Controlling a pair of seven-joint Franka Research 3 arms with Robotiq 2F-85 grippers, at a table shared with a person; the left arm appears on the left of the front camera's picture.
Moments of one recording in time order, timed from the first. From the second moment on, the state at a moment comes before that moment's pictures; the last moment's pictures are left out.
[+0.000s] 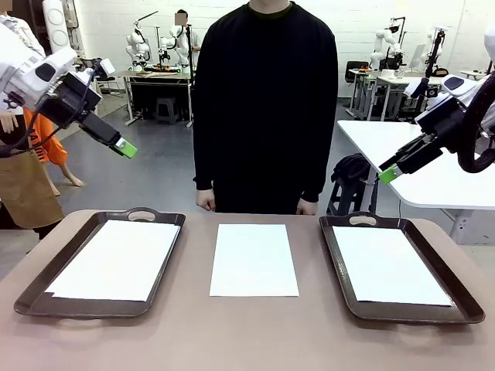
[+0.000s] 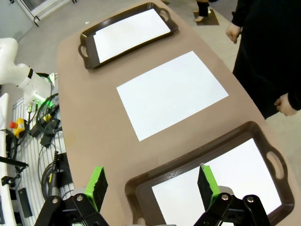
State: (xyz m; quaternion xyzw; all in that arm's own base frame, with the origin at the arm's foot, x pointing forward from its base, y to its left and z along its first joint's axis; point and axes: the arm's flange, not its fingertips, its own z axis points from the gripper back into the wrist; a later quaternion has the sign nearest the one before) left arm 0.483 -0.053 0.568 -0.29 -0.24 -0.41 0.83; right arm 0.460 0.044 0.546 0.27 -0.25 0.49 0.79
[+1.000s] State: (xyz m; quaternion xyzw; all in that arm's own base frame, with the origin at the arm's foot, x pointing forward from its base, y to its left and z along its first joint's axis) left arm 0.480 -0.036 0.576 -0.29 -0.25 -0.40 0.83; right arm 0.460 0.044 0.546 0.27 -0.25 0.49 0.79
